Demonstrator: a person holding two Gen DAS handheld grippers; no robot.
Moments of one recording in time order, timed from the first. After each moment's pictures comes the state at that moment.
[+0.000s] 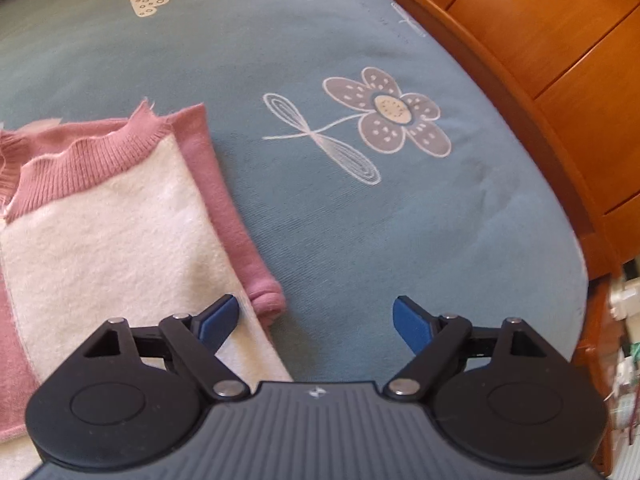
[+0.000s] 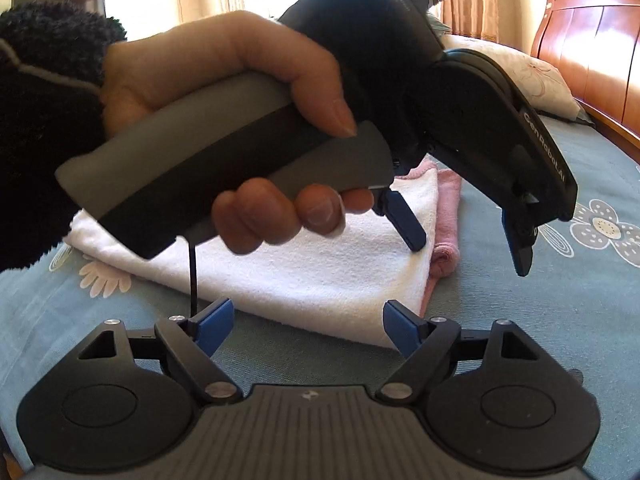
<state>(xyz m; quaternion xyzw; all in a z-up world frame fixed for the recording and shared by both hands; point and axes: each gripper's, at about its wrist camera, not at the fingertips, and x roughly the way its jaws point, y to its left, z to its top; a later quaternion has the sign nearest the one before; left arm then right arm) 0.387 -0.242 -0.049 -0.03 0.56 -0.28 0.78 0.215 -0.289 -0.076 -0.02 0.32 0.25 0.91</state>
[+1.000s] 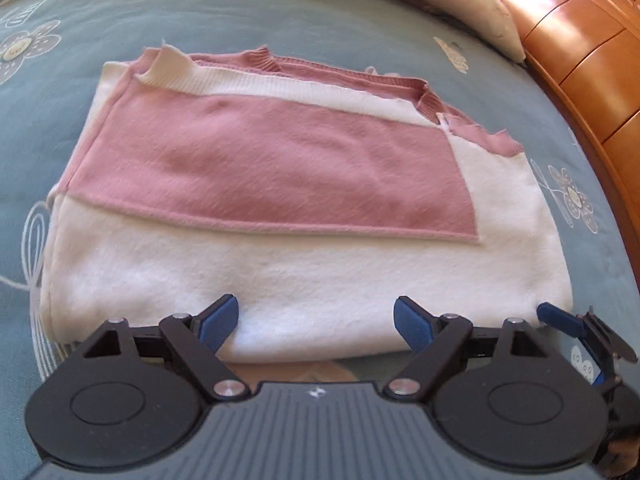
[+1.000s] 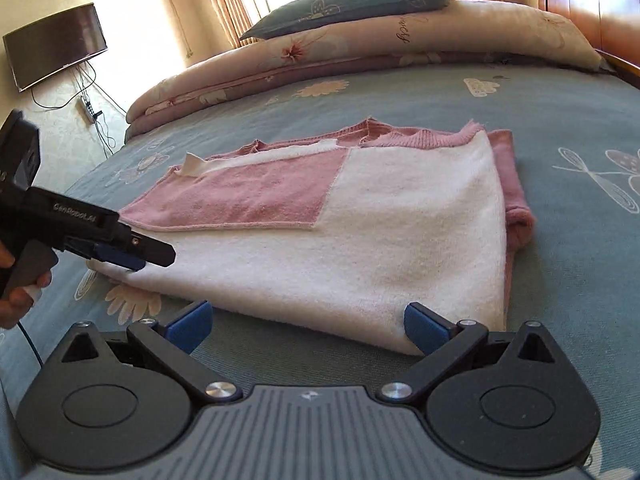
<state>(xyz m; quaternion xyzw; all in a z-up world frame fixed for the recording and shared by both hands) 0.262 0.039 -0.074 -0.14 0.49 -0.06 0.86 0.232 -0.267 -0.100 0.06 0.35 0.28 0.89</state>
